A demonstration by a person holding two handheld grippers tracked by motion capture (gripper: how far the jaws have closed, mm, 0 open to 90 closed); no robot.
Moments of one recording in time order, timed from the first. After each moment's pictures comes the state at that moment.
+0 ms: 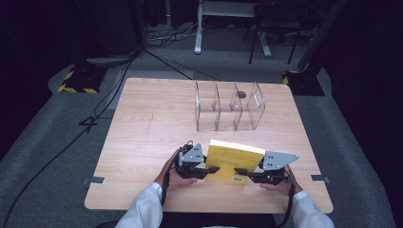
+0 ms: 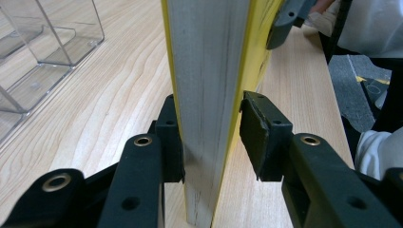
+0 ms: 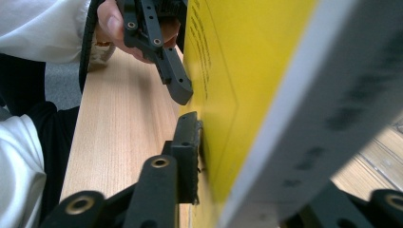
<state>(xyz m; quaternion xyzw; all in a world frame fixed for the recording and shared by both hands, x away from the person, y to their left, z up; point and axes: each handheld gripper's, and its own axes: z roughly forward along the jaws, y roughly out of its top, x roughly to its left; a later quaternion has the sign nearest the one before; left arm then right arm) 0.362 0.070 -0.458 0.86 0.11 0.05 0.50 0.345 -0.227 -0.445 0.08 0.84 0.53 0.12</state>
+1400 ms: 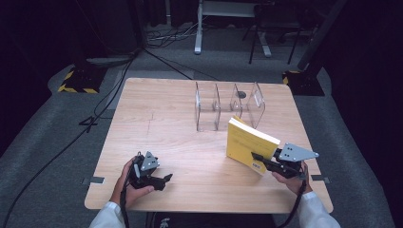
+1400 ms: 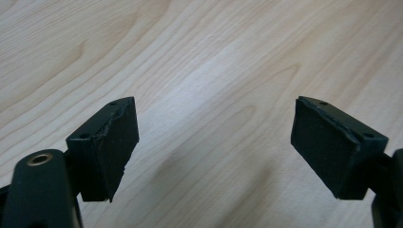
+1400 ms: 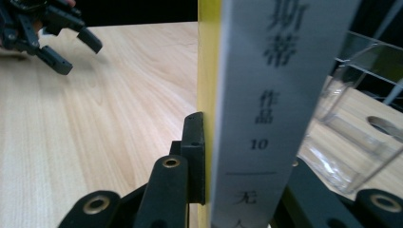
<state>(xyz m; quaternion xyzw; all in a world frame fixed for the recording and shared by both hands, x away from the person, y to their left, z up) 0.327 0.195 -0.489 0.85 0.36 0.16 0.36 0.353 -0.271 -0.432 0.19 0.80 0.52 0.22</state>
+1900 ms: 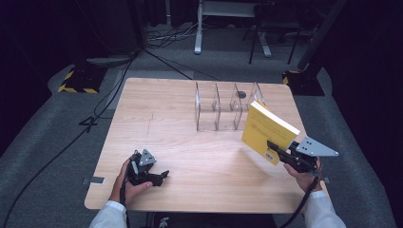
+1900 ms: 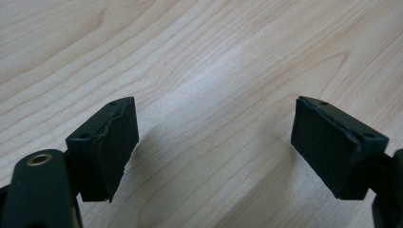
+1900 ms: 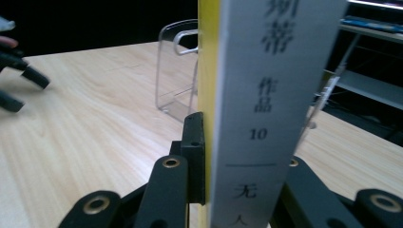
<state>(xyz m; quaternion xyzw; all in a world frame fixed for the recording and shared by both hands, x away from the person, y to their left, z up) 0.339 0.200 -0.503 0.84 0.39 0.15 0.34 0.355 -0.300 -0.411 0.27 0.75 0.53 0.28</state>
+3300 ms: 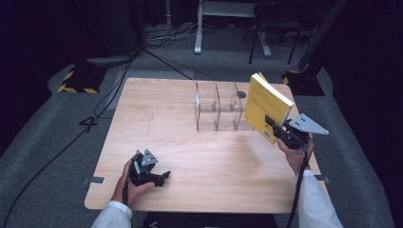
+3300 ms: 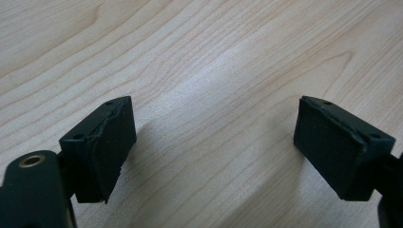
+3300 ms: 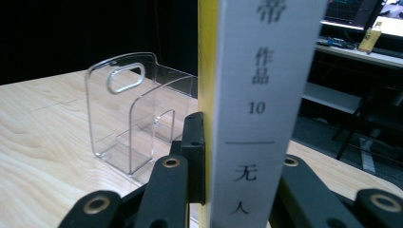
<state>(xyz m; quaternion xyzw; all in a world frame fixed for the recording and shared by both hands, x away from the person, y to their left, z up) 0.341 0.198 -0.504 0.84 0.39 0.15 0.34 0.410 -0.277 -0.389 0.32 0.71 0.52 0.35</state>
